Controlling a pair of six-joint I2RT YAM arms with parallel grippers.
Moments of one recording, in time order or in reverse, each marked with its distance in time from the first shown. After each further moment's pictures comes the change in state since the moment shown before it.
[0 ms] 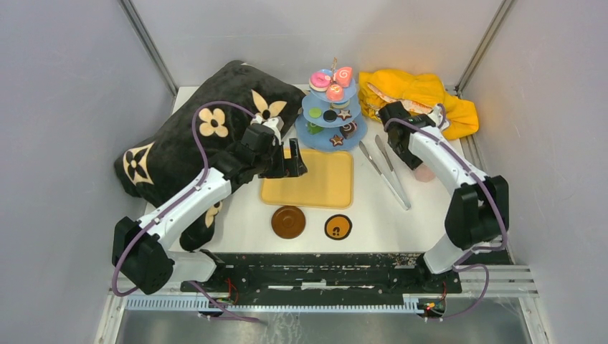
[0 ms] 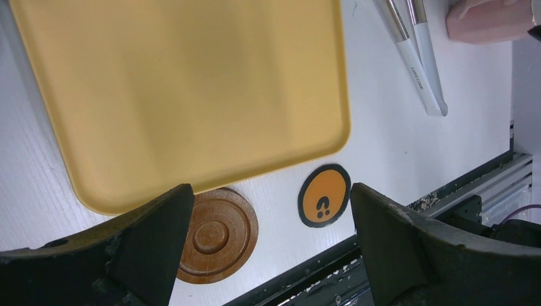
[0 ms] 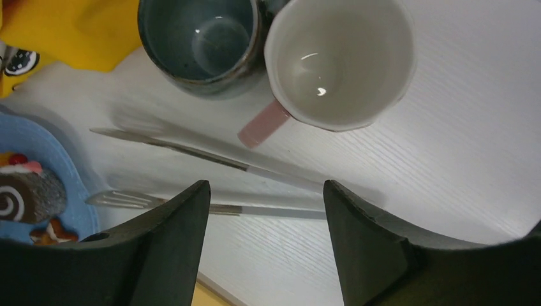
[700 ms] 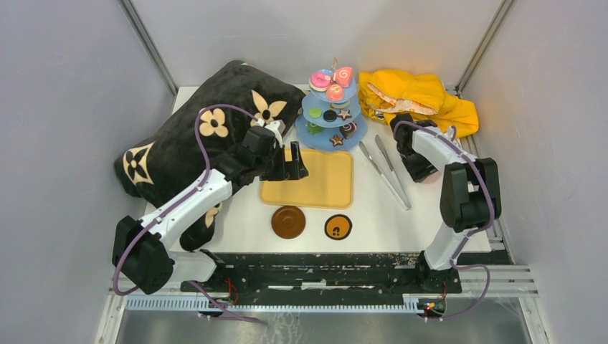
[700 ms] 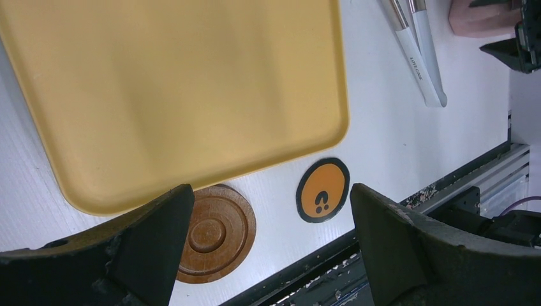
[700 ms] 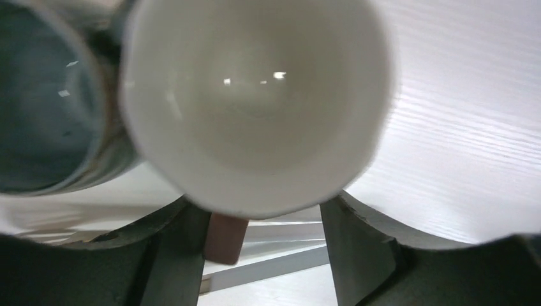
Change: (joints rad) left arm -0.001 0.000 -0.038 0.032 0.039 0.000; right arm -0.137 0.193 -0.024 -0.008 -0.055 0.228
